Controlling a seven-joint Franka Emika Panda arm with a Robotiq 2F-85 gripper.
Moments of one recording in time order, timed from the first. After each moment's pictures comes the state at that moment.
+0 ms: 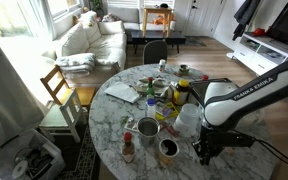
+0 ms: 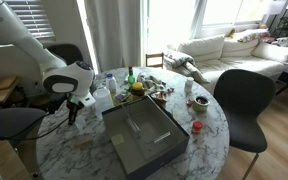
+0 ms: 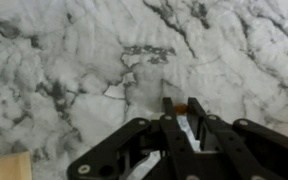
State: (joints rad) arm 0.01 0.26 0.05 -2.48 0.44 2.41 0.30
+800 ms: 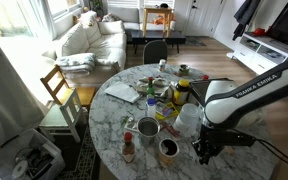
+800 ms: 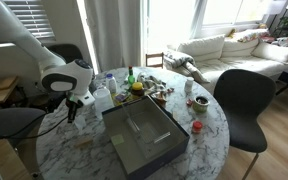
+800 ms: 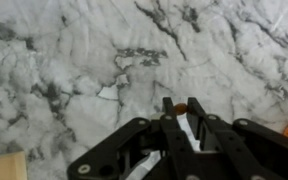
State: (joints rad) arm 0.01 0.24 0.06 -2.49 0.46 2.40 0.29
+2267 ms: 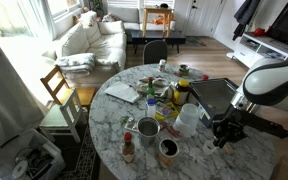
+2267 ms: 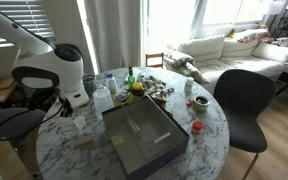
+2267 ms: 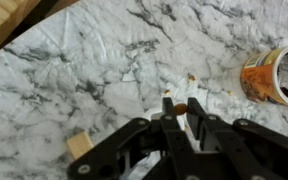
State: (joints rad) arm -0.04 -0.11 -0.05 -2.68 0.59 2.39 0.31
